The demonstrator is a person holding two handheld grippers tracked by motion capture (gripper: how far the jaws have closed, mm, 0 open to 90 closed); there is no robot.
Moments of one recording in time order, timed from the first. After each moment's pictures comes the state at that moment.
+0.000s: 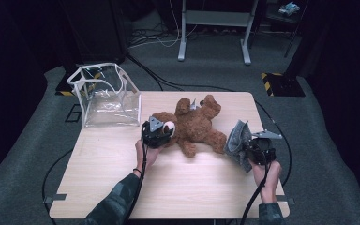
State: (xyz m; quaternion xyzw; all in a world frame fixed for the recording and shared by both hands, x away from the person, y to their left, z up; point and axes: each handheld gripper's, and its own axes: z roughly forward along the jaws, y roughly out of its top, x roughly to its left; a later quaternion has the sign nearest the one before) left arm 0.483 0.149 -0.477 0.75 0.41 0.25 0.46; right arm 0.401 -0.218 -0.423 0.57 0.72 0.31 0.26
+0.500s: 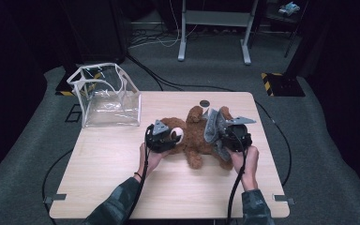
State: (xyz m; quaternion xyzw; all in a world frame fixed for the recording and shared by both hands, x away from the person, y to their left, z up) left arm 0.465 0.132 -0.473 0.78 0.36 0.19 0.48; right arm 0.430 -0.147 -0.396 0.50 0.76 0.34 0.24
